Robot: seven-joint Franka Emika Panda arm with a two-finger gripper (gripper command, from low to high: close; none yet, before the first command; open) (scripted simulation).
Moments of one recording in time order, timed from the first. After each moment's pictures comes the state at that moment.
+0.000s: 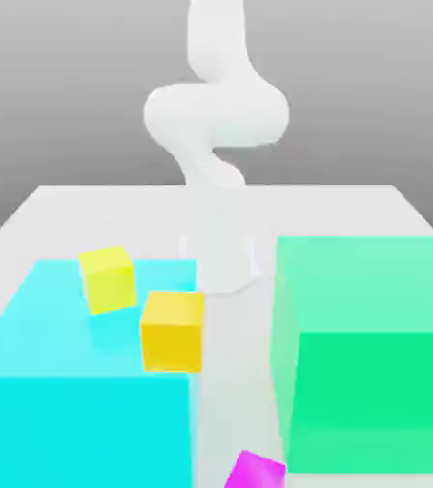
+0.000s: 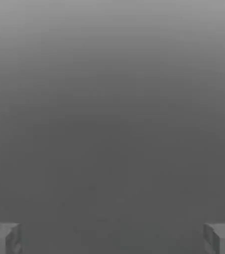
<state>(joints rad) -0.08 -0.72 0.00 -2.35 -0.01 2.35 0.91</state>
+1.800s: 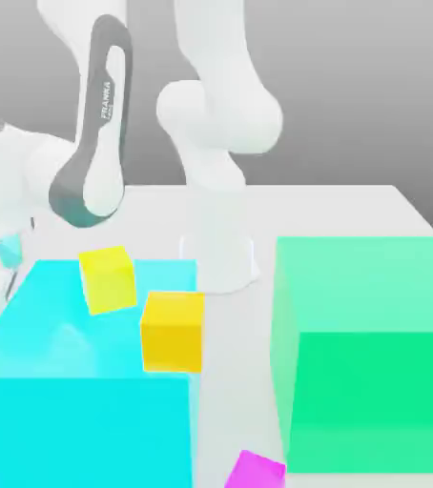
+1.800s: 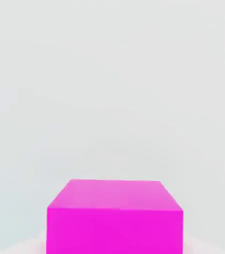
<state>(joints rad) -0.71 0.12 -0.07 -2.61 -0.17 2.73 1.38</state>
